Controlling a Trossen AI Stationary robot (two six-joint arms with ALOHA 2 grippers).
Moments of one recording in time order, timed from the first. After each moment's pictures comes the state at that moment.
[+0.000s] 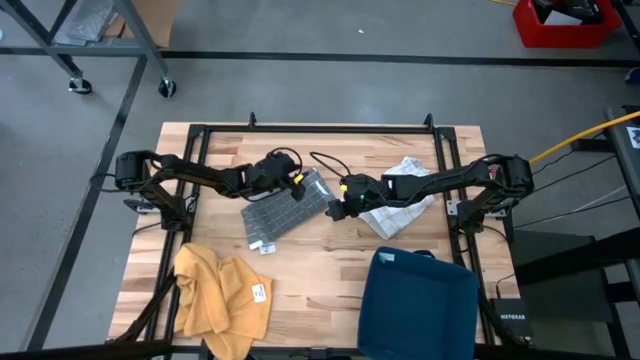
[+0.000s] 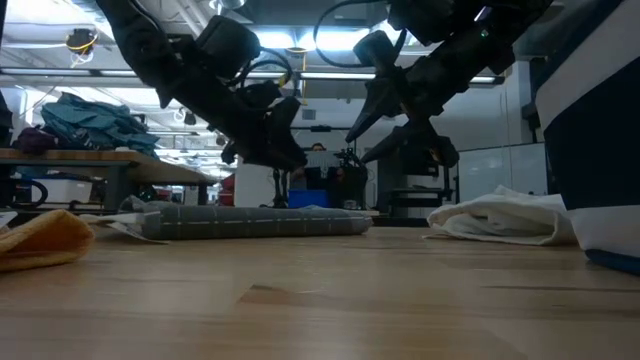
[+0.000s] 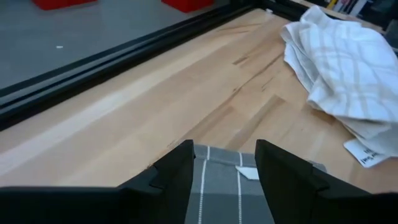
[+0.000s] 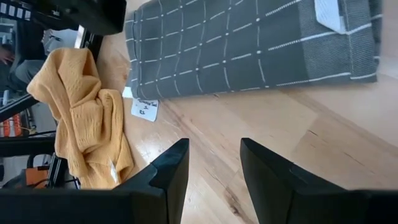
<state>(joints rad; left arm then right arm) 0.24 1.55 0.66 0.43 -0.35 -0.33 -0.05 1.58 0.88 0.00 -0.09 1.10</state>
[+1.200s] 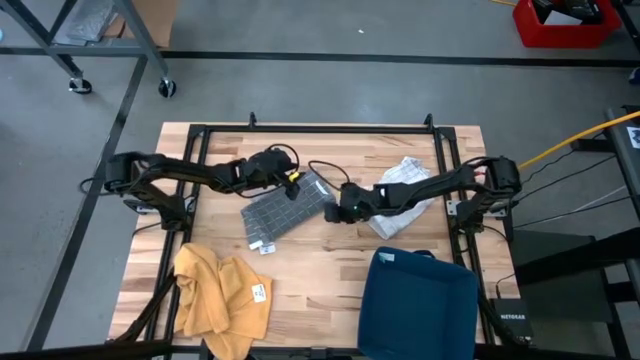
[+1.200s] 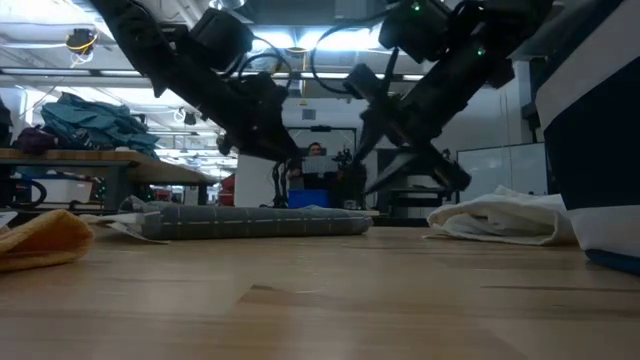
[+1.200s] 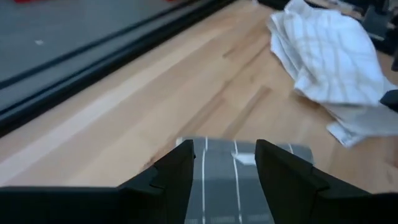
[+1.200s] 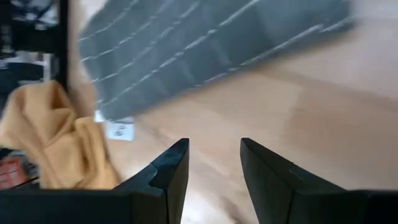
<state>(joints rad) 0.29 1.44 0.66 0.29 -0.23 -0.28 0.00 1.70 0.88 0.05 0.00 1.36</state>
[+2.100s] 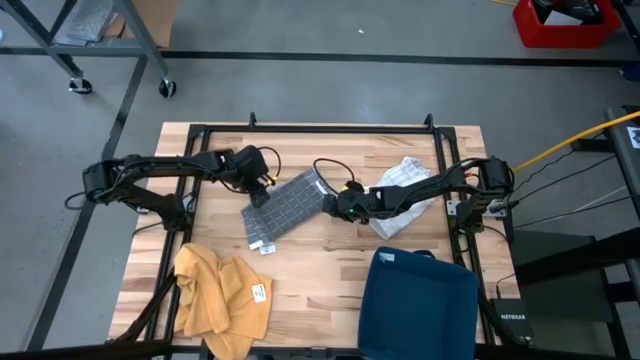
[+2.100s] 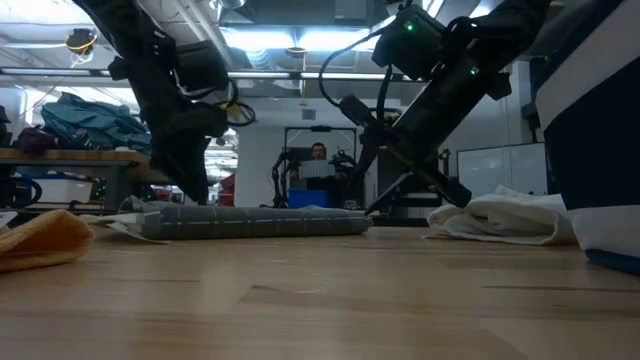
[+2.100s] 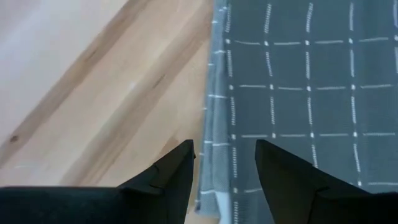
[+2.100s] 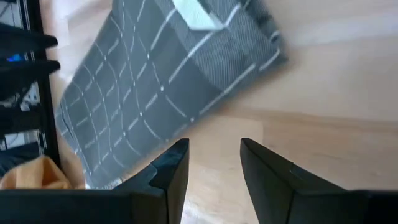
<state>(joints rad) 0.46 1.28 0.66 -0.46 0.06 -0.23 0.00 1.75 0.88 0.04 0.17 1.60</state>
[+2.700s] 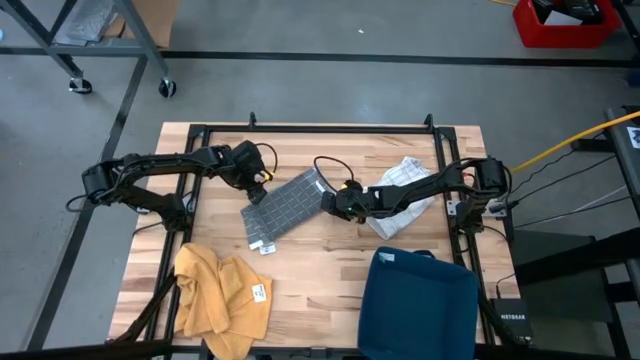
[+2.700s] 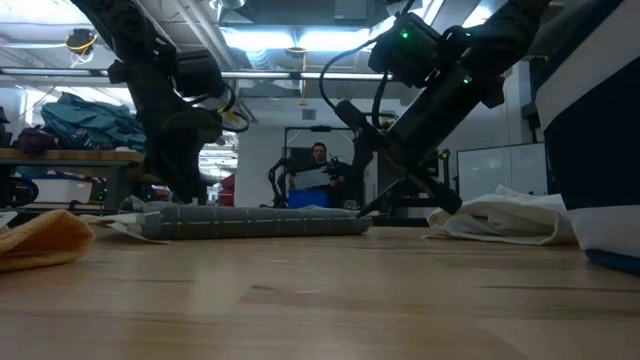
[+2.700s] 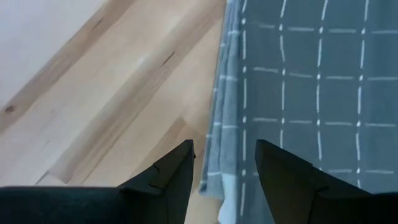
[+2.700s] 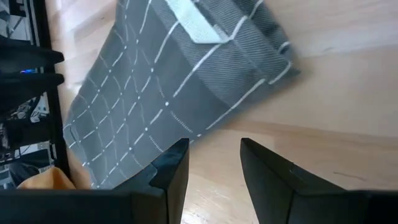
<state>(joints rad) 0.53 1.28 0.66 -0.52 0.15 -0.23 -0.01 1.79 0.88 0.11 0.18 1.62</state>
